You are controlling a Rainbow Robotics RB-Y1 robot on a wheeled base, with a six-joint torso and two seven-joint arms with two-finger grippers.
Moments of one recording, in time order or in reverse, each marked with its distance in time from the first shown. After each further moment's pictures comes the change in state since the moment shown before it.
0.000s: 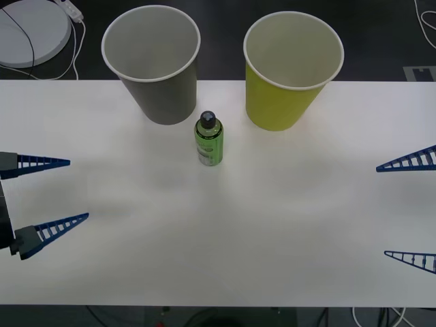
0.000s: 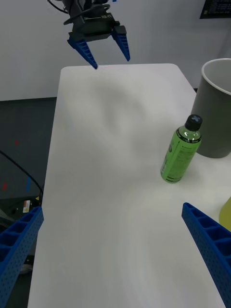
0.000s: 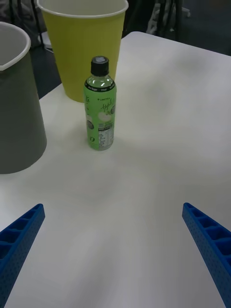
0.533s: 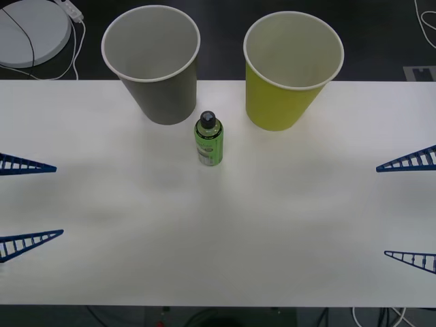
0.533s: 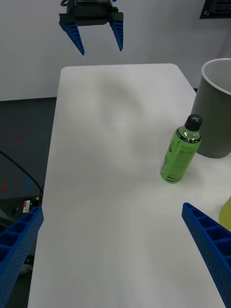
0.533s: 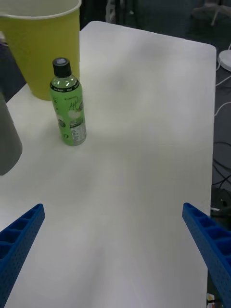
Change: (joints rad) right arm 0.000 0.000 0.000 0.000 0.000 0.000 0.000; left arm -0.025 0.008 0.156 0.029 -0.045 -0.292 0.036
